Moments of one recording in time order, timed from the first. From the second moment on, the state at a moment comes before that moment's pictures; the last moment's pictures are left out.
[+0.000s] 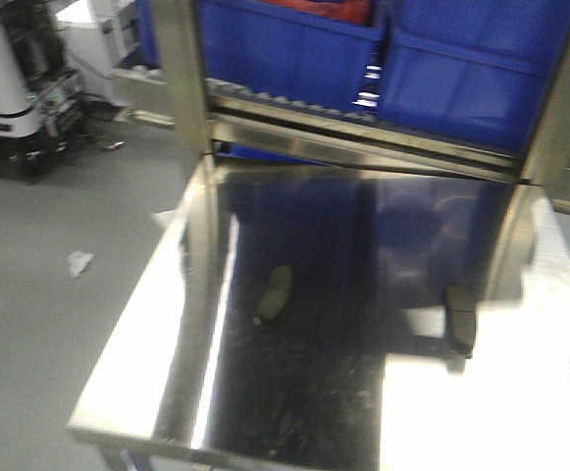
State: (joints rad) left arm -0.06 0.48 -0.44 -0.10 0.62 0.04; right arm 0.16 0.46 -0.43 0.04 0.55 -0.08
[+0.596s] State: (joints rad) left arm -0.06 0.48 -0.44 -0.10 0.62 0.04; right arm 0.16 0.46 -0.43 0.05 0.56 -0.08
